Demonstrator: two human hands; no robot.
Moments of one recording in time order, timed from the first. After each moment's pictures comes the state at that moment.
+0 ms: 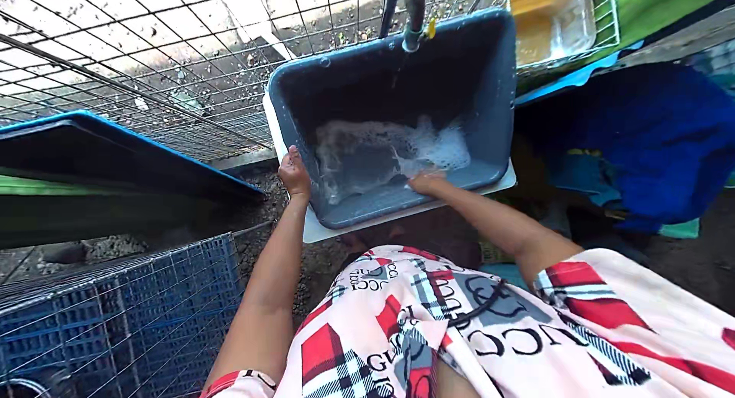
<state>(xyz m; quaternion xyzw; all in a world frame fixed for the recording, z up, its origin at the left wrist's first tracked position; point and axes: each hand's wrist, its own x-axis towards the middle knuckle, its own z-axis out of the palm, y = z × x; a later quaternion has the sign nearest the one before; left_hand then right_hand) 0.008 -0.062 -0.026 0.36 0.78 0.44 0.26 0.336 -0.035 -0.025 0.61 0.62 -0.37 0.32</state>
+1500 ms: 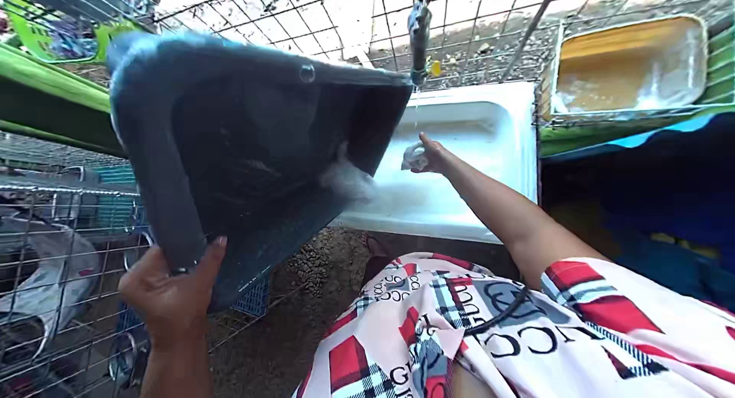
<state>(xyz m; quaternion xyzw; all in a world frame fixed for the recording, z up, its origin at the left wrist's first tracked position) 0.086 -0.260 0.286 0.45 0.80 0.40 0.01 0.327 0.098 -0.035 0.54 0.30 -0.78 -0.07</state>
